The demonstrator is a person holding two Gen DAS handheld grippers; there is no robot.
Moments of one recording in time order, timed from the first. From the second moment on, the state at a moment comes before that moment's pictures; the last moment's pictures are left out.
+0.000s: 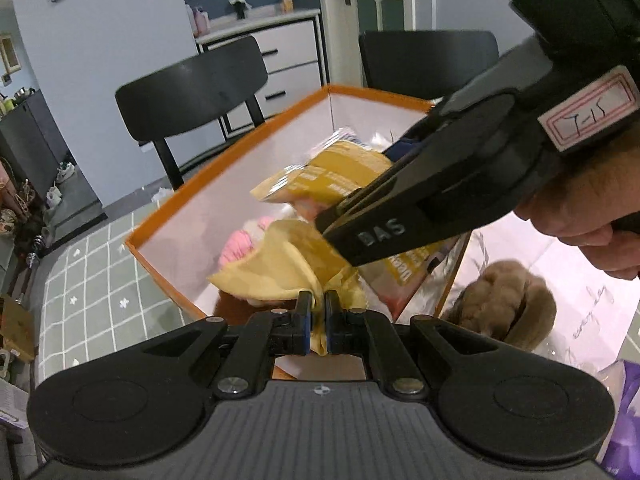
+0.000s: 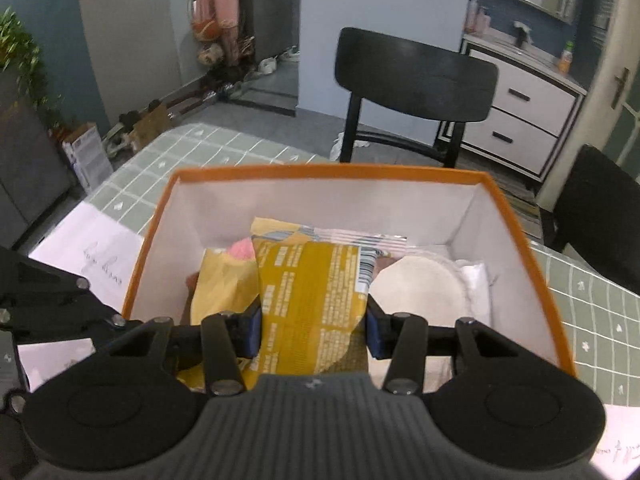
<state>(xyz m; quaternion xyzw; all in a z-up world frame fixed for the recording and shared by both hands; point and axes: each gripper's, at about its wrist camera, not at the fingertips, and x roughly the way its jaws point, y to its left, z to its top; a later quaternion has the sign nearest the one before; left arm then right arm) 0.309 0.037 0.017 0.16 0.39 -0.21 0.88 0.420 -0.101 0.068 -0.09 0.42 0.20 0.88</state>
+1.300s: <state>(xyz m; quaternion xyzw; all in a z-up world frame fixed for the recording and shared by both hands) 0.222 0.052 0.039 0.11 0.35 -0.23 0.90 0.345 -0.168 0.091 -0.07 0.43 0.19 0.88</state>
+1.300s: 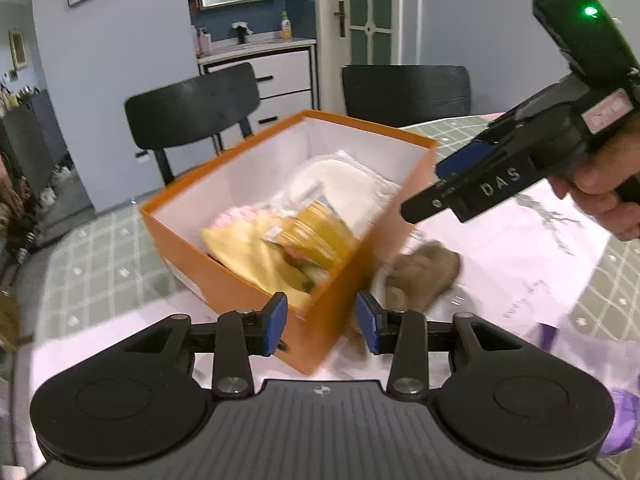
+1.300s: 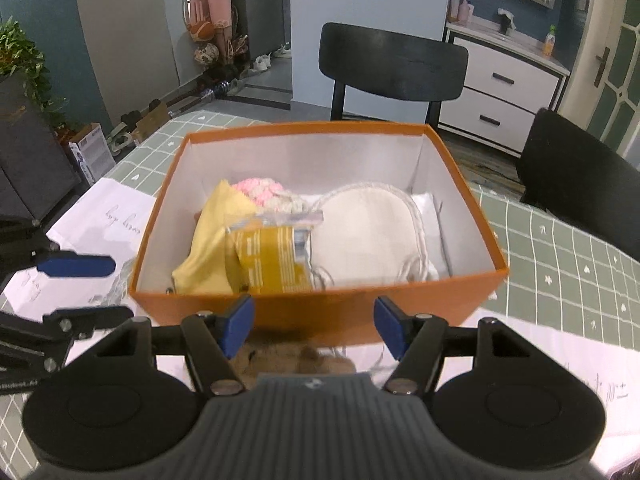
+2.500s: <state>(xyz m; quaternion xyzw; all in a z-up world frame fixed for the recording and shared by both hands) 0.253 0.001 -0.075 -0.20 0.53 -0.21 0.80 0.309 -0.215 0.043 -0.02 0.48 0.20 0.85</state>
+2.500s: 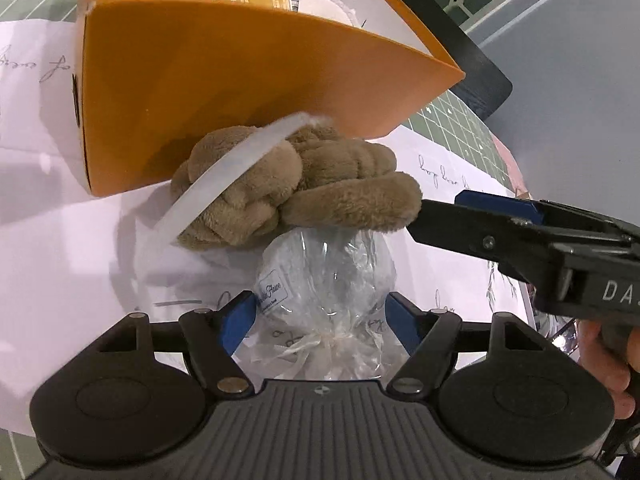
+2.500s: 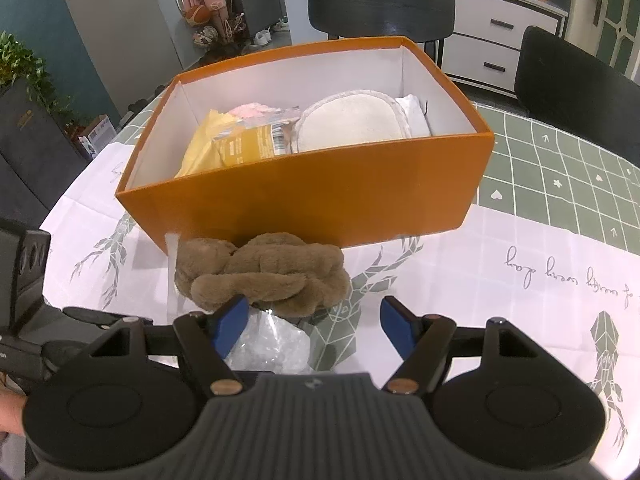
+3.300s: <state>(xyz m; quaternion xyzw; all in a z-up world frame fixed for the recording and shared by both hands) 0.237 0.039 -0.048 -0.16 0.50 -0.22 0.82 0.341 -0.184 0.007 0.10 0.52 0.19 0.82</state>
